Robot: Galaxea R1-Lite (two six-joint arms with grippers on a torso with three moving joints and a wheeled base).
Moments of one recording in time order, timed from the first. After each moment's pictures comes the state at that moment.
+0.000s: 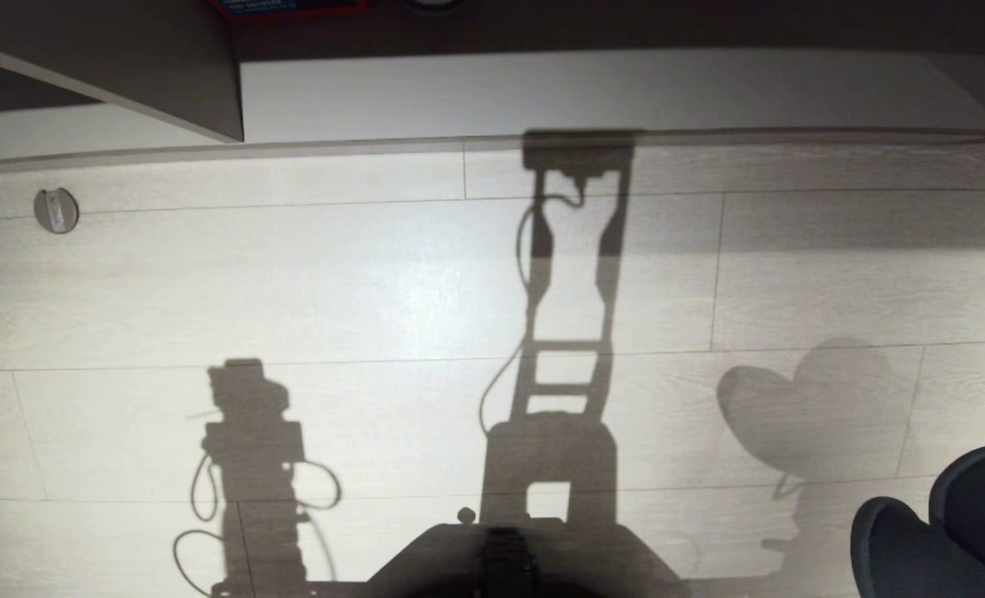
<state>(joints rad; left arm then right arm) -0.01 0.00 0.00 0.00 0.01 -0.06 0.01 0.00 0.00 0.00 0.02 -0.05</state>
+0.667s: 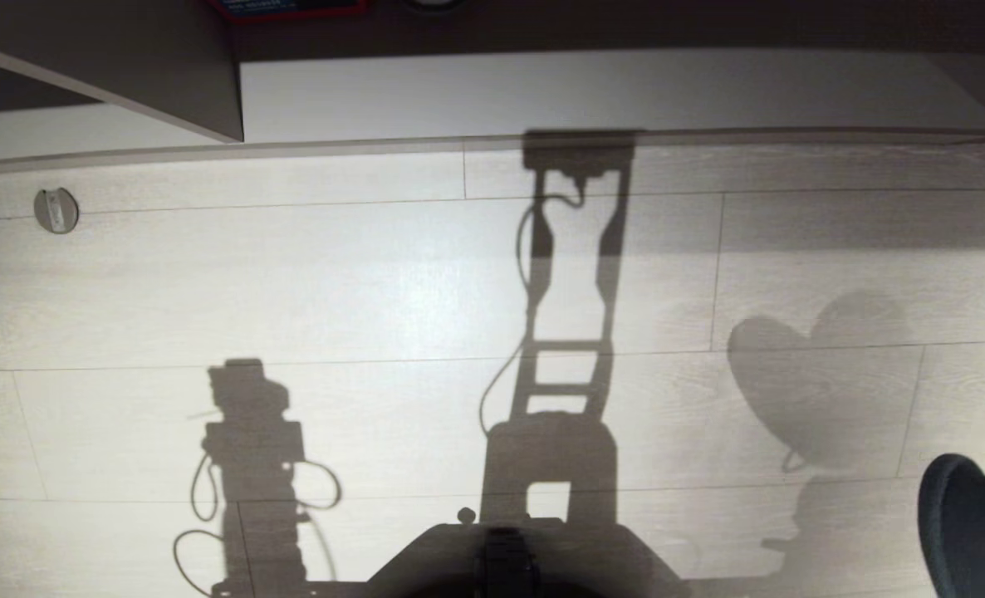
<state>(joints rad) -0.01 0.00 0.00 0.00 0.01 -0.06 0.01 0.04 -0.17 0.01 0.03 -0.03</state>
